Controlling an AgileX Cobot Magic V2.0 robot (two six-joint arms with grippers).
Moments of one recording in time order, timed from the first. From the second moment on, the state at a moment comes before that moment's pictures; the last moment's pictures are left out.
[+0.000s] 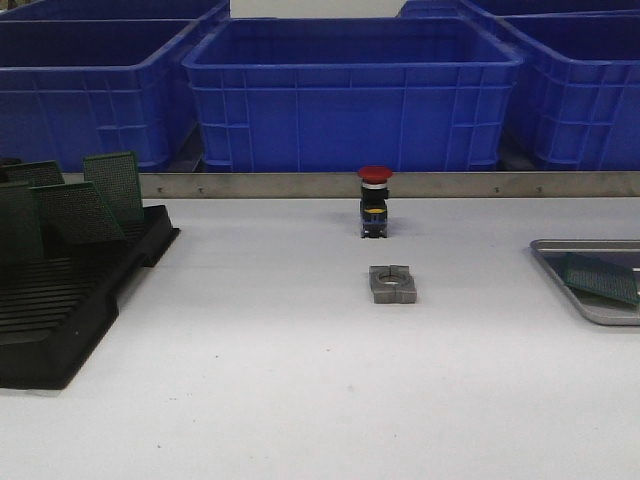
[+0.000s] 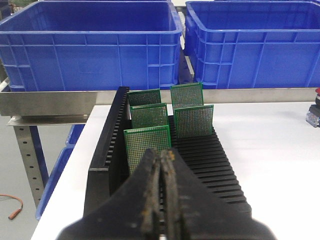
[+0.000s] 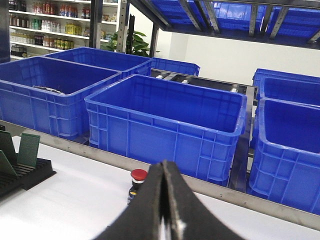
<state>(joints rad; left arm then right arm) -0.08 0.00 0.00 0.04 0.15 -0.07 -0.05 0.13 -0.25 1.34 0.32 -1.40</state>
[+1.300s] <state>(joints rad) -0.08 0.00 0.00 0.04 0.15 -0.07 -0.11 0.02 -0.04 0.08 -0.02 -0.19</state>
